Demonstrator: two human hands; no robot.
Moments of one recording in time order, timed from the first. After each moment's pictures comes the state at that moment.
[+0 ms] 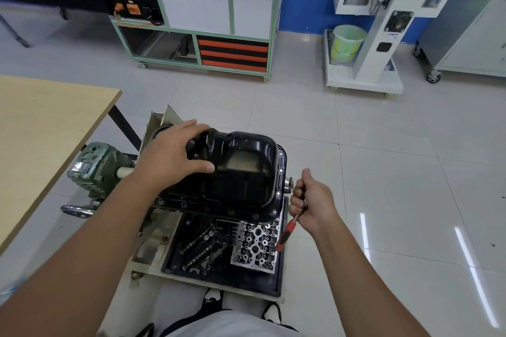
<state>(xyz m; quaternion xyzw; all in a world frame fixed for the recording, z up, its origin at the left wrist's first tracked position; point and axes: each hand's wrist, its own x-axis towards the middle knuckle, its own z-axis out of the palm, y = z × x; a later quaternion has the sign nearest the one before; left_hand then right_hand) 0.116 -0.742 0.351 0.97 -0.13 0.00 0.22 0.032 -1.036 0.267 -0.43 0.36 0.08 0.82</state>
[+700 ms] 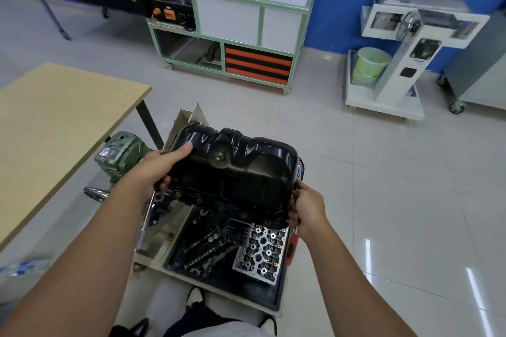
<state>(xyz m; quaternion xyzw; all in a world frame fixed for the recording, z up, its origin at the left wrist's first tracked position) 0.086 -0.672 0.324 0.76 0.27 -0.14 0.57 0.034 -0.992 0.270 -0.60 0.35 0.11 0.71</state>
